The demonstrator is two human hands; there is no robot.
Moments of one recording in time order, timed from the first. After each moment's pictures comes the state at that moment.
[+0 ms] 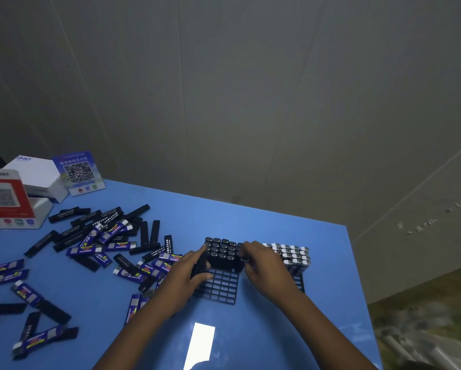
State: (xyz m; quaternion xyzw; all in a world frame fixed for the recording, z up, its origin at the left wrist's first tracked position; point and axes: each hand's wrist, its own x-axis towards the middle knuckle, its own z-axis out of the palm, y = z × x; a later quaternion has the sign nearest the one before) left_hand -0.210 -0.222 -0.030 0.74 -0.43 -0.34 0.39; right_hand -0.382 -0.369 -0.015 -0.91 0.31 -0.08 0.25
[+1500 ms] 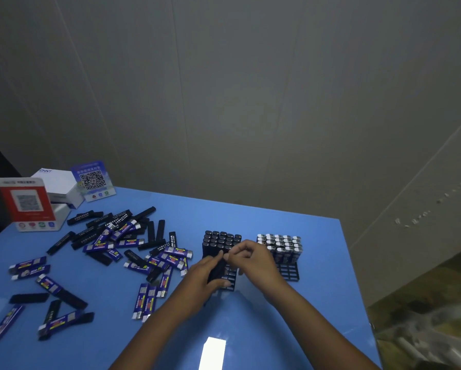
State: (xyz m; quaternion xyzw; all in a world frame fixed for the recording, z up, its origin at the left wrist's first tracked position) left_hand -0.264 -0.203 -0.018 0.72 -0.50 -0.30 0.36; right_hand -0.395 -0.312 0.029 -0.64 0.42 -0.18 0.62
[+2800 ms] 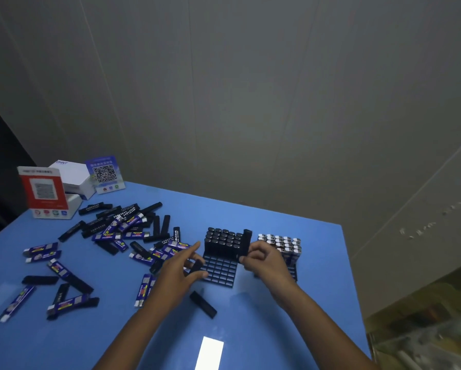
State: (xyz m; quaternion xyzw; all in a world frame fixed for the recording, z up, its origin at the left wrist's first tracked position) left_hand -0.254 -0.169 -0.004 0.76 -0.37 -0.25 0.48; right_hand -0.427 -0.319 0.026 -0.63 0.40 -0.18 0.64
